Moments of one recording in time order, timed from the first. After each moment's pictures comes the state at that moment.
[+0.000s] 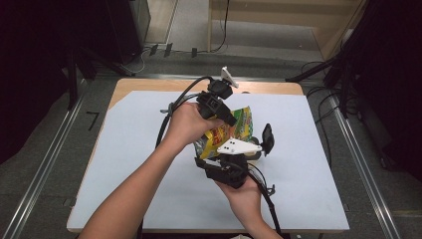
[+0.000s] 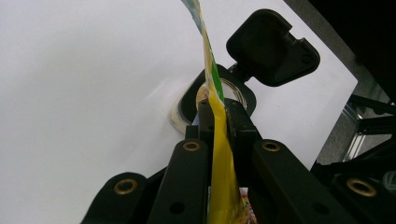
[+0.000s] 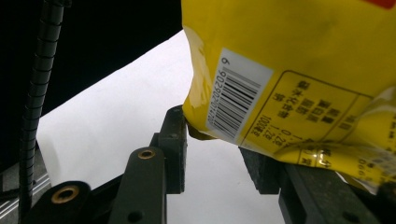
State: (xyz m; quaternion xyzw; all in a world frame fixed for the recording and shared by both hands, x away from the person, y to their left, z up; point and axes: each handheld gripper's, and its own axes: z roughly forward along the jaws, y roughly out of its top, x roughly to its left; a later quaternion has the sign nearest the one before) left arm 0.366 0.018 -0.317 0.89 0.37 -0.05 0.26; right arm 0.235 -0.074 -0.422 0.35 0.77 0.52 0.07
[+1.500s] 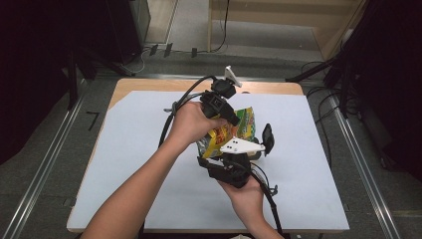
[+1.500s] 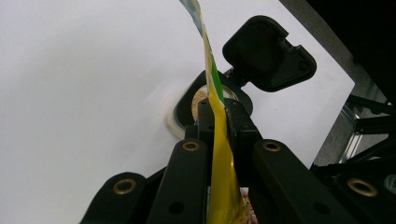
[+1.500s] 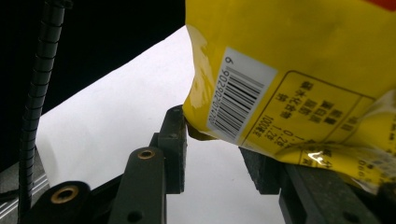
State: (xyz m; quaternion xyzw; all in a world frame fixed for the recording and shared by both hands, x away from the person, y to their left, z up) left arm 0.370 0.011 -0.318 0.89 0.37 -0.06 0.26; right arm 0.236 -0.079 -0.419 0.36 0.77 0.52 0.07
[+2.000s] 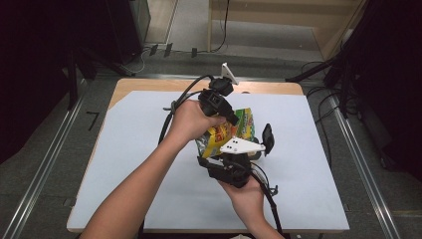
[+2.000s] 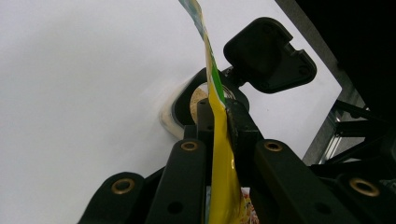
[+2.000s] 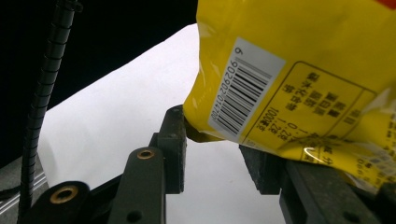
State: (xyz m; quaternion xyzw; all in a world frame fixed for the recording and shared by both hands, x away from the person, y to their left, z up) left arm 0.379 0.016 -0.321 0.88 0.40 -0.09 0.26; right arm 0.234 -0.079 -0.415 0.35 0.77 0.52 0.08
